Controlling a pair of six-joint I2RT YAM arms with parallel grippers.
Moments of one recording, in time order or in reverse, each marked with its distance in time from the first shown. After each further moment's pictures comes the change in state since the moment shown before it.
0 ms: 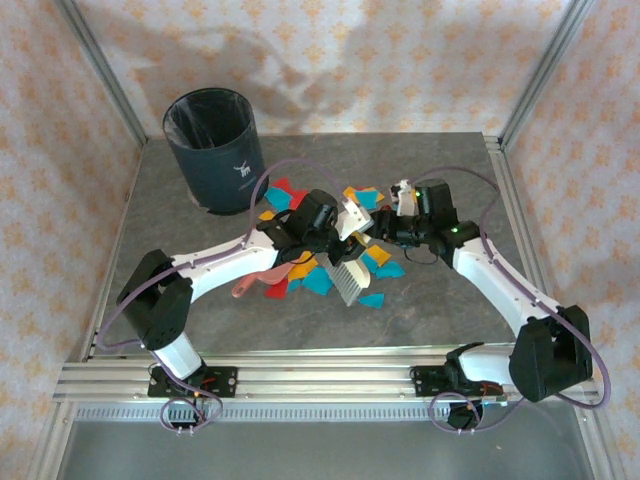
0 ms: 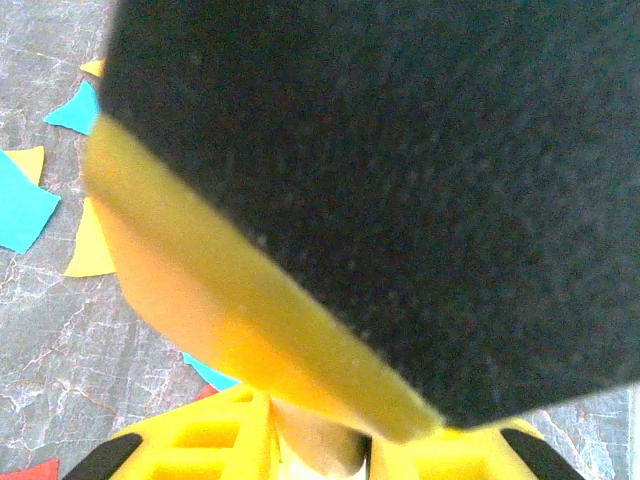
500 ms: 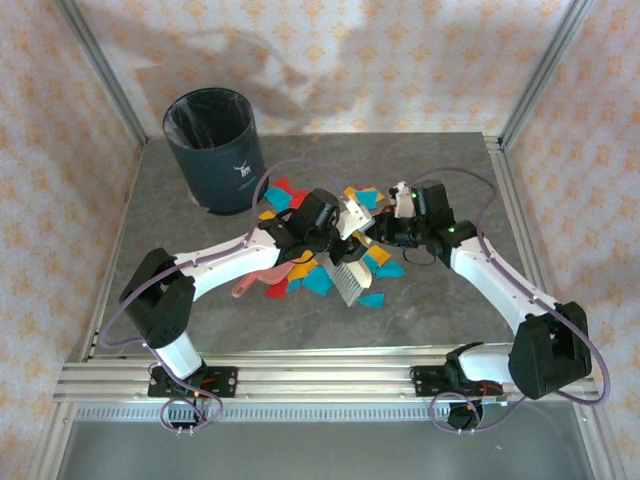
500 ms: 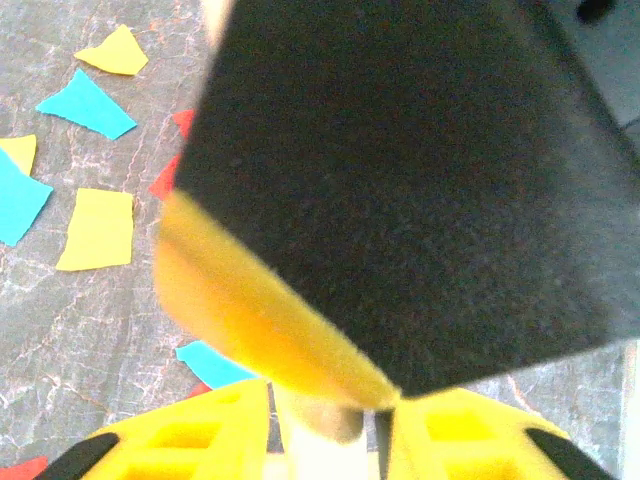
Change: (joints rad) left arm 0.000 0.012 0.018 -0.018 -0.001 -0.026; right arm 0.014 0.010 0.000 -0.019 0.068 -0.005
